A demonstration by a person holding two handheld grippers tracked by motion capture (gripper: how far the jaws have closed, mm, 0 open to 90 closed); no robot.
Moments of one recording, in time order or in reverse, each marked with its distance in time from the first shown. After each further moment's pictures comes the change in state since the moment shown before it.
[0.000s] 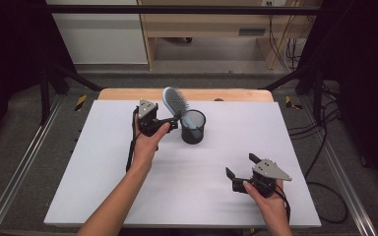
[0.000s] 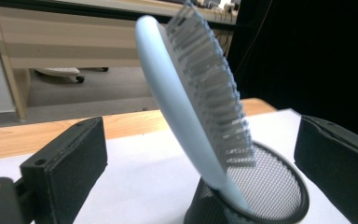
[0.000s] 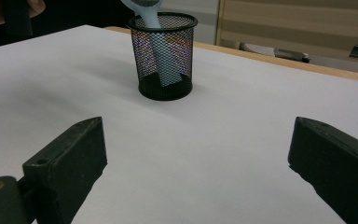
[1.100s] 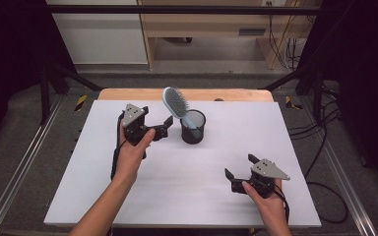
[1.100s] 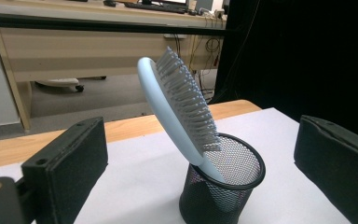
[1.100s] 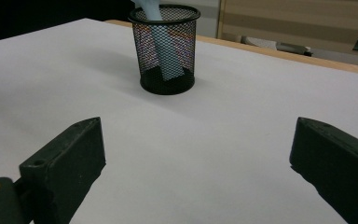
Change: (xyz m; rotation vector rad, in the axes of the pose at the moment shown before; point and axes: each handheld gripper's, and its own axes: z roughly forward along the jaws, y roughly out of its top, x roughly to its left) left arm -0.006 0.021 -0.061 -0.022 -0.027 0.034; right arm 0.002 0.000 0.002 0.027 0.002 0.003
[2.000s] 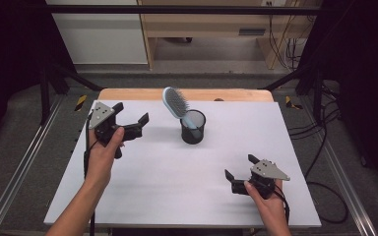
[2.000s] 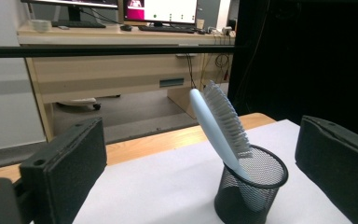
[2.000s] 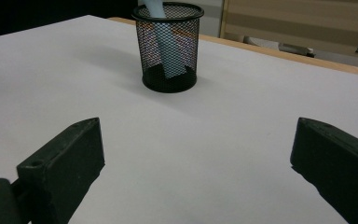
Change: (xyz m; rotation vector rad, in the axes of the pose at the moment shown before) left arm 0.038 0.020 -0.053 -0.068 0.033 0.045; right arm 0.000 -0.001 -0.001 0.004 0.011 -0.017
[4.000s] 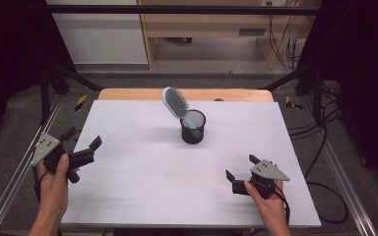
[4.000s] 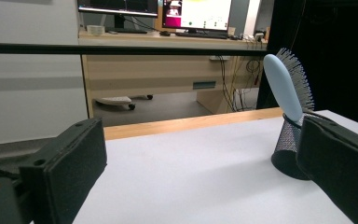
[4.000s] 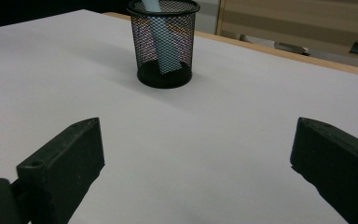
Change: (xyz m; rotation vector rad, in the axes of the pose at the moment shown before) left arm 0.076 -0.056 -0.103 -0.053 0.109 -0.008; right arm -0.002 -0.002 0.000 0.009 -0.018 -0.020
